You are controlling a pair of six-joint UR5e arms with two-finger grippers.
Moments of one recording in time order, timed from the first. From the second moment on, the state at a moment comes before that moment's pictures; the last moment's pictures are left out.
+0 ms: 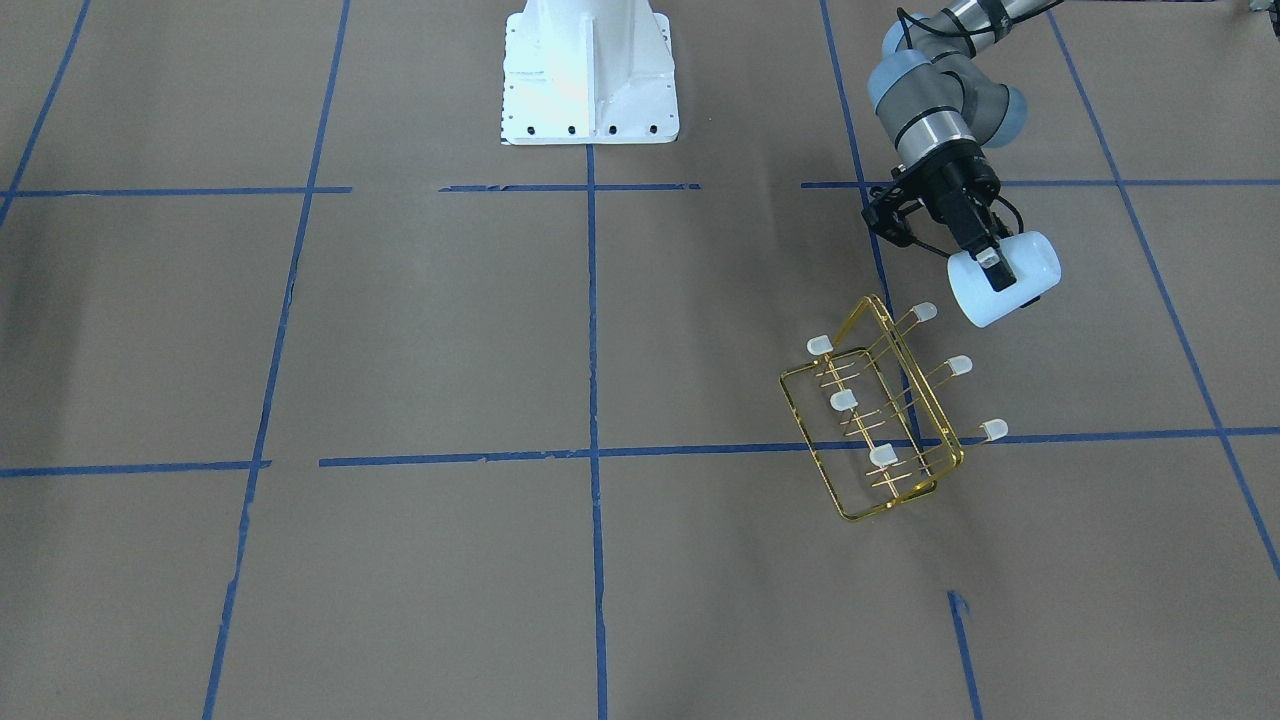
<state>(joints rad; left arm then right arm) -0.30 -1.61 -1.68 -2.51 -0.15 1.20 1.49 -1.38 1.46 -1.67 2.30 -0.04</state>
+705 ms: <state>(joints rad) -0.26 -1.68 -1.59 -2.51 -0.10 1.21 1.49 -1.38 1.46 -1.67 2.30 -0.04</state>
